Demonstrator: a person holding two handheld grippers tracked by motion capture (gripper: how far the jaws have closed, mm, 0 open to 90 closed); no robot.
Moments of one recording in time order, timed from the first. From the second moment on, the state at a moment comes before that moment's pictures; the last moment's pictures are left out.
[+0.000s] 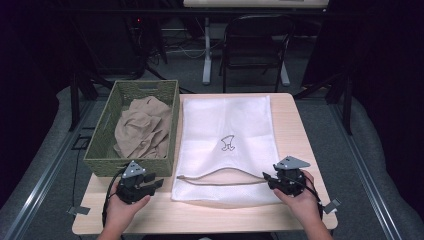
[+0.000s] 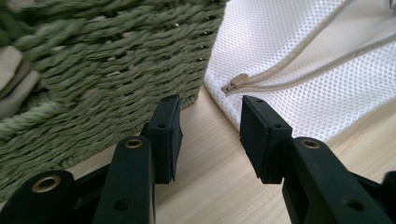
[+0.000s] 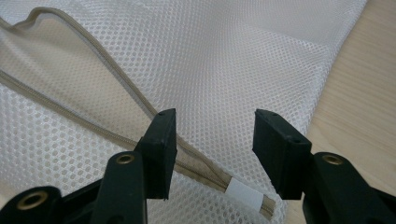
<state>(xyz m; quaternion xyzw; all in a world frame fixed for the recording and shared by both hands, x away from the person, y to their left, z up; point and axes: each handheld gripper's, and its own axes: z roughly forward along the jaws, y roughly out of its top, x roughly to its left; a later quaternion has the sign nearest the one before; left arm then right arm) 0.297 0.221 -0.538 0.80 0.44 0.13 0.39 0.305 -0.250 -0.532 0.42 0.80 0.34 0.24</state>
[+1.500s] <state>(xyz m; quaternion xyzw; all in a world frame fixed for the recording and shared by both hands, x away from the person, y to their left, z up) 0.293 0.249 -0.465 0.77 0.47 0.17 0.40 0.319 -0.242 -0.530 0.40 0.81 0.37 0.23</state>
